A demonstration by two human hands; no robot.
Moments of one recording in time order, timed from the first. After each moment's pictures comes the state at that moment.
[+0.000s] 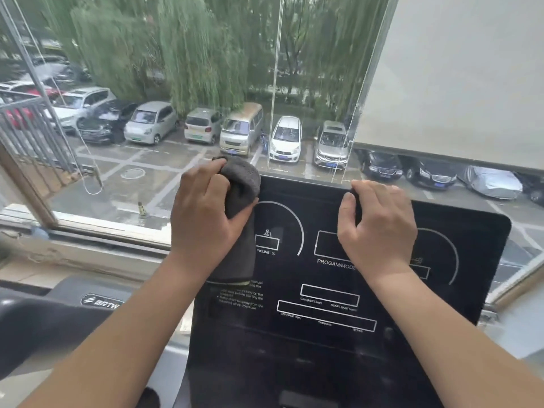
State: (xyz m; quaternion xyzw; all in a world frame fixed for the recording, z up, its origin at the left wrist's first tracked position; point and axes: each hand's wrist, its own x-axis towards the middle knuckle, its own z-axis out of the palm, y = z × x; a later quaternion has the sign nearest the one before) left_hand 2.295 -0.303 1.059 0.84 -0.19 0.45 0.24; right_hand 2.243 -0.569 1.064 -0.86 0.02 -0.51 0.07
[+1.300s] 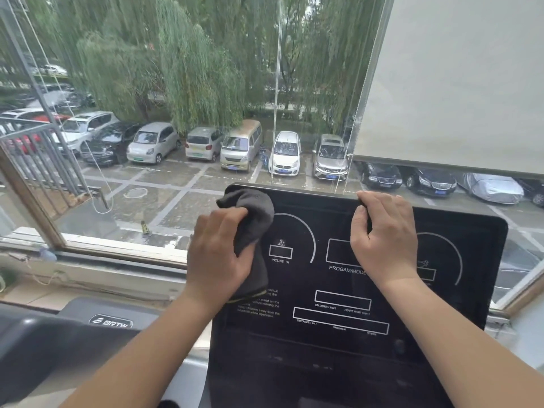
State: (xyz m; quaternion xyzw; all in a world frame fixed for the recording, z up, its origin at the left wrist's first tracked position) left_hand 2.276 -0.287 1.025 0.84 -0.23 0.41 0.29; right_hand 2.233 -0.567 1.065 -0.88 0.03 -0.45 0.16
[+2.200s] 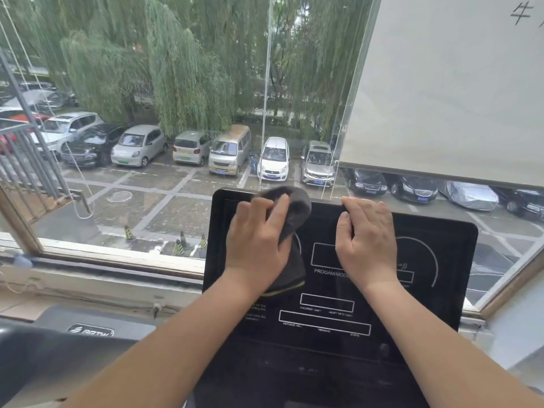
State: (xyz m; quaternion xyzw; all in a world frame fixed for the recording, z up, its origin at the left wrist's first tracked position) left_hand 2.278 -0.363 1.049 0.83 -0.26 0.43 0.24; right_hand 2.231 -0.566 1.066 -0.90 0.04 -0.40 0.16
